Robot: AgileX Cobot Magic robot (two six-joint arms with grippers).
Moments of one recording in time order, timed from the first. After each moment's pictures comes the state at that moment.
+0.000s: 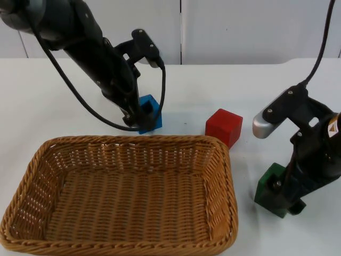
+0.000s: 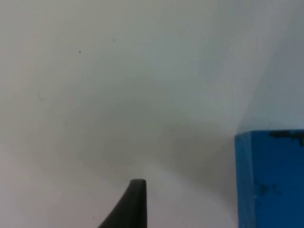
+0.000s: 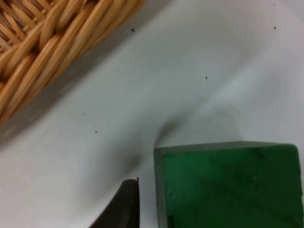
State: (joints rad) right arm 0.51 1.86 -0.79 0.03 0.13 -0.37; left arm -0.27 2.37 -1.68 -0.45 0.56 1.17
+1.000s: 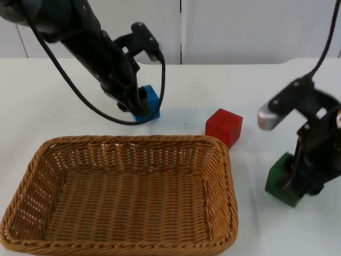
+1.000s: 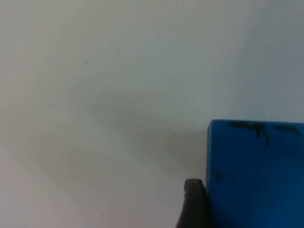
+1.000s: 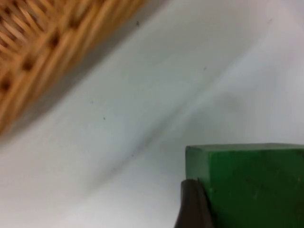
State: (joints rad) right arm 0.51 1.79 -0.80 0.03 0.22 -0.37; left arm -0.27 2.33 -1.68 -0.45 0.59 1.17
